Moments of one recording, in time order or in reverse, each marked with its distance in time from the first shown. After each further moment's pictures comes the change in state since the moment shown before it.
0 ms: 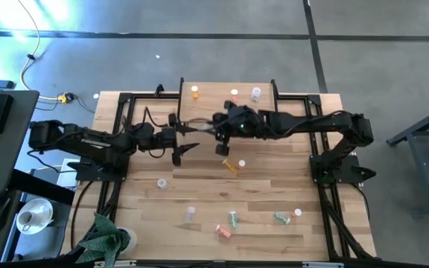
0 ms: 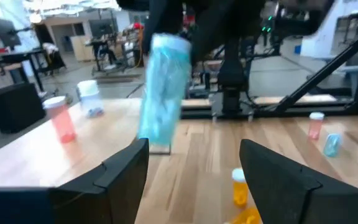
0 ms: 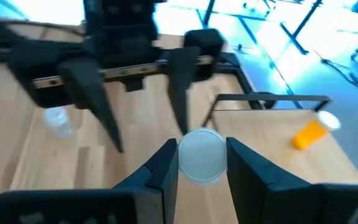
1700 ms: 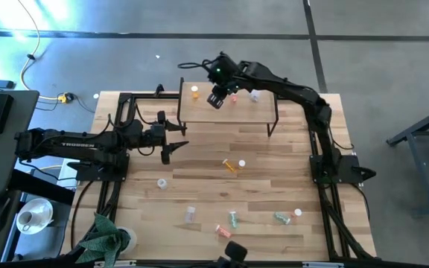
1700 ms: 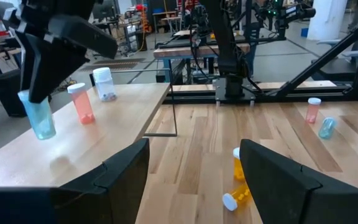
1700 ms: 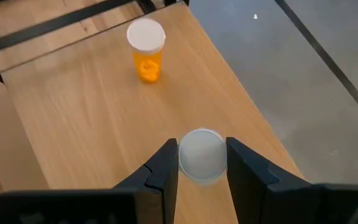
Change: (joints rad) left arm 0.025 -0.268 -0.001 -0.335 0.004 0.000; right arm -0.385 0.451 0.712 -0.670 -0.080 0.118
